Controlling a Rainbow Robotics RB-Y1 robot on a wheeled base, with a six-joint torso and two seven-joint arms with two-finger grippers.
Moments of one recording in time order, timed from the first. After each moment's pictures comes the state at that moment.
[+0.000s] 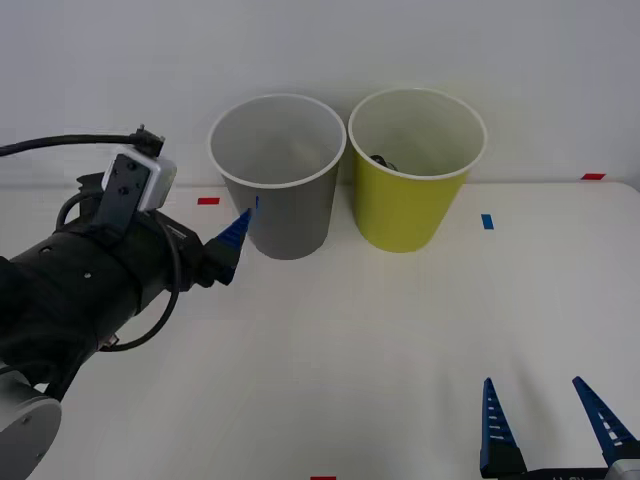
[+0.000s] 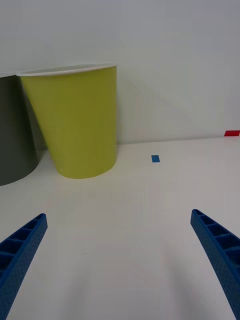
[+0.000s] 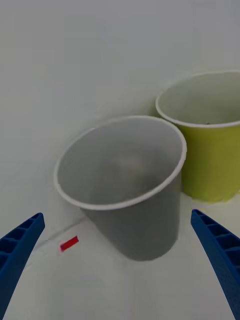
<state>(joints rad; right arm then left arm) 0.94 -0.33 0.31 -2.12 -0.32 -0.49 1.71 0.10 0.40 -0.12 -2.61 0.30 1.02 -1.69</state>
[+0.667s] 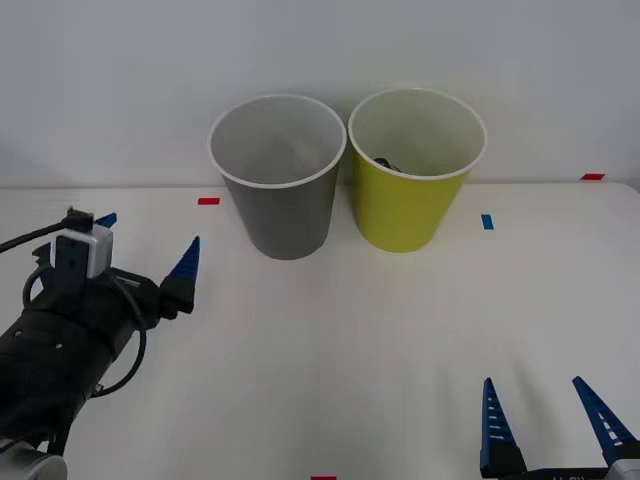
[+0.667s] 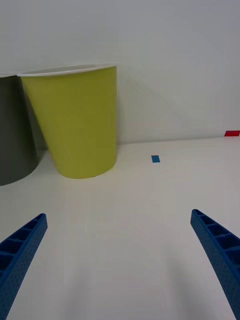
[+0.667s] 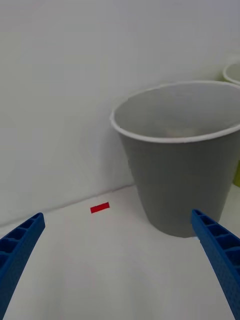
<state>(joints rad) 0.94 -0.33 0.31 -2.12 -0.32 -0.49 1.71 0.43 0.35 -0.09 -2.41 0.26 0.43 -1.69</state>
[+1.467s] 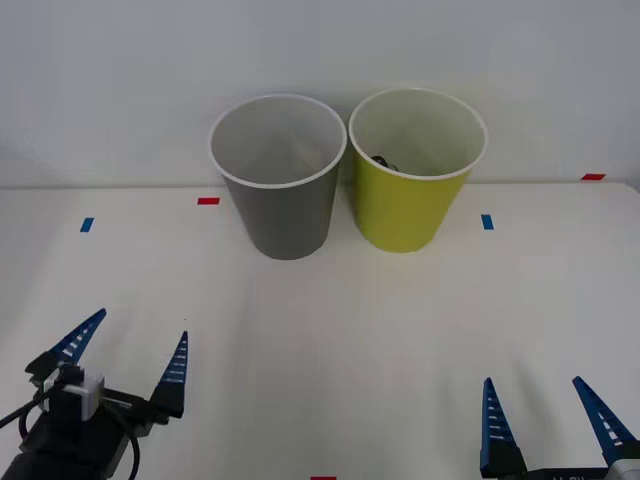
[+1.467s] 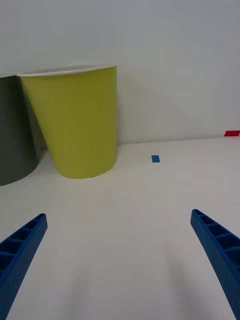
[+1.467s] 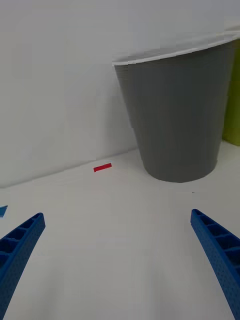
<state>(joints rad) 0.94 -0.33 0.31 -2.12 -0.32 -0.49 1.71 0.73 0.39 -0.19 -2.12 0.13 -0.24 -1.68</state>
